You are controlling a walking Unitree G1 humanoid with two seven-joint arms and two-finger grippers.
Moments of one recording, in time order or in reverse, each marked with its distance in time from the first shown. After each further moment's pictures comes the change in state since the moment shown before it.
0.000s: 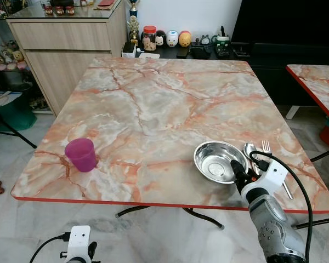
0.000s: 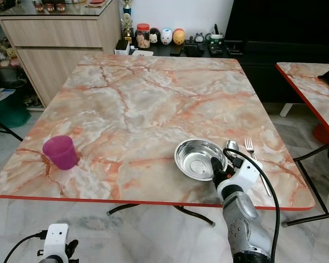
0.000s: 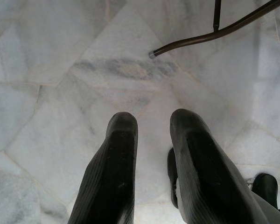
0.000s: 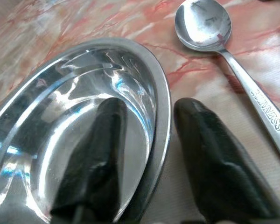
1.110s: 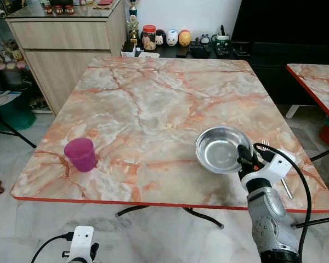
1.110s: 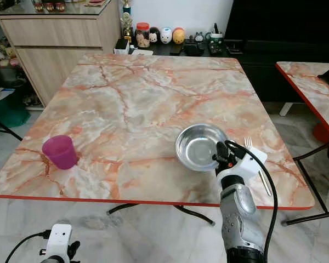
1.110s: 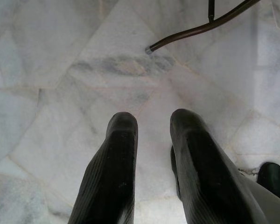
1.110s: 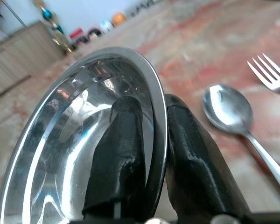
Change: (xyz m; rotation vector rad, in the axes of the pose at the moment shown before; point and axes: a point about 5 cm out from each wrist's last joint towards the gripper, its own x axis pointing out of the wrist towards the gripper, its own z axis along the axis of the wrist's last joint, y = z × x) left arm 0.000 -0.004 -0.001 0.062 0.011 -0.024; right arm 0.001 0.028 0.030 -0.029 -0.283 0.121
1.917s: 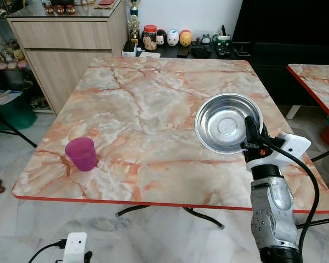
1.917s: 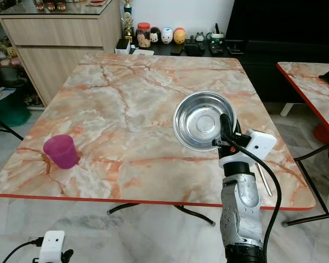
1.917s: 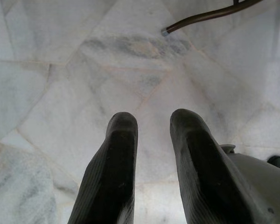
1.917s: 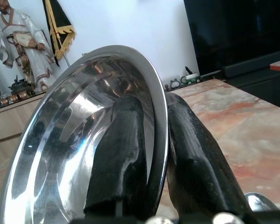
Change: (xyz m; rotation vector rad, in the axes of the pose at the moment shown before) left arm -0.004 0.018 -0.013 -0.054 0.071 0.057; right arm -0.002 0.026 0.036 -0.158 -0.266 0.167
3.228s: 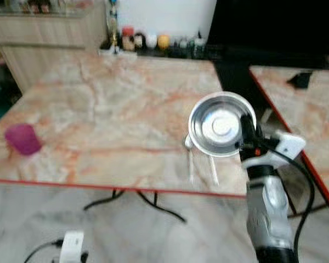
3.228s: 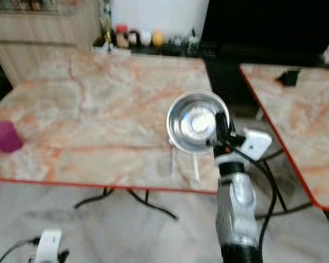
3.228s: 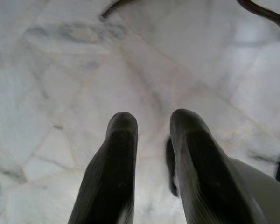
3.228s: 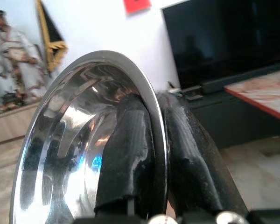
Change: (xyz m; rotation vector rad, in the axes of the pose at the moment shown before) left arm 0.001 -0.004 0.001 0.029 0.011 -0.015; right arm -0.001 0.003 0.000 -0.002 -0.013 0.008
